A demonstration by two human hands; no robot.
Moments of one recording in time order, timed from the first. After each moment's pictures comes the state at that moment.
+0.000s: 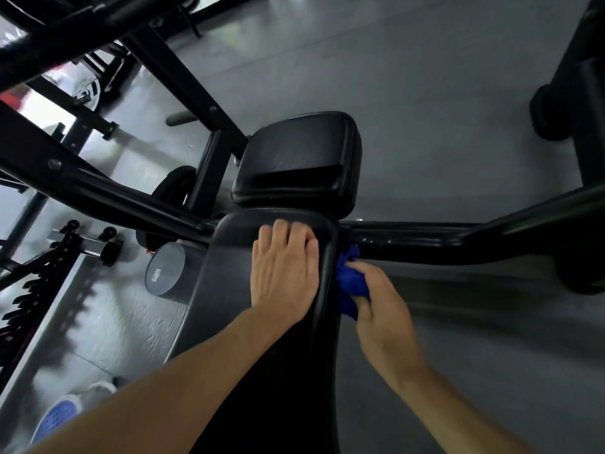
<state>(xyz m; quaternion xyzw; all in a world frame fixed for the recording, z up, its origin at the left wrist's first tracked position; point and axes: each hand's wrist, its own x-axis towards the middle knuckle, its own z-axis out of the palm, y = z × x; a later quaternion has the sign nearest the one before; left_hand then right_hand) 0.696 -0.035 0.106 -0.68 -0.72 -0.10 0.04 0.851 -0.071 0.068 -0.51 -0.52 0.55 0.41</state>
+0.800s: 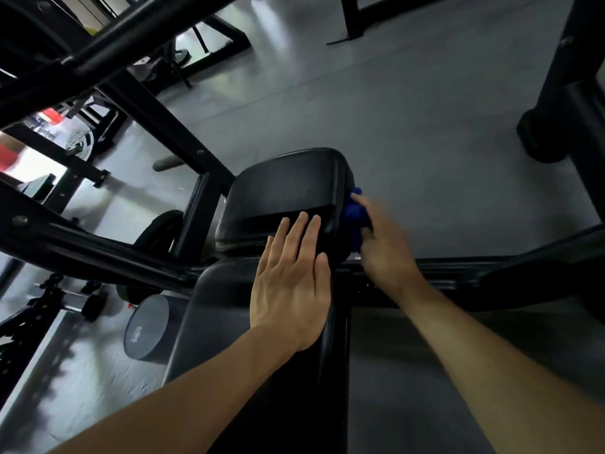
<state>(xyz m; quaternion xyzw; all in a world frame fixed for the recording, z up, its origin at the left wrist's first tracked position) 0.694 0.026 0.092 -0.72 -0.69 -0.03 -0.02 0.835 0.092 0.053 -0.53 -0.54 0.50 0.43</state>
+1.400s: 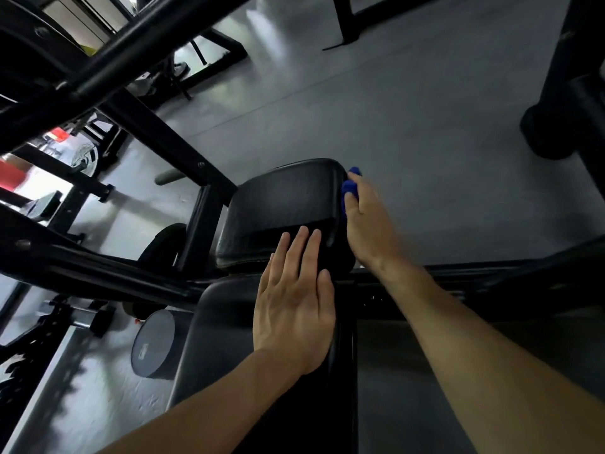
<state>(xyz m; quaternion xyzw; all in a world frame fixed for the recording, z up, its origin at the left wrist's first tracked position) 0.697 0.026 0.092 -0.72 -0.70 -0.03 -0.01 0.812 0.149 0.051 -0.53 -0.48 0.51 0.47</state>
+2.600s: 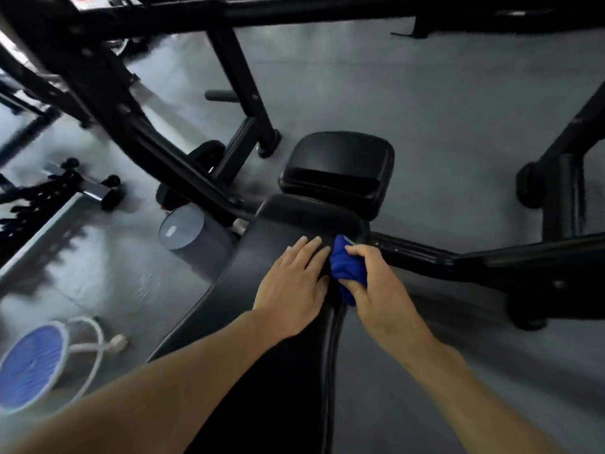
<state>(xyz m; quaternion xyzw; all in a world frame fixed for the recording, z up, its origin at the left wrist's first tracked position) 0.674 -0.131 0.177 -0.69 -0.71 0.03 -0.14 0.849 -0.096 0.175 -0.45 -0.71 0.48 0.25</state>
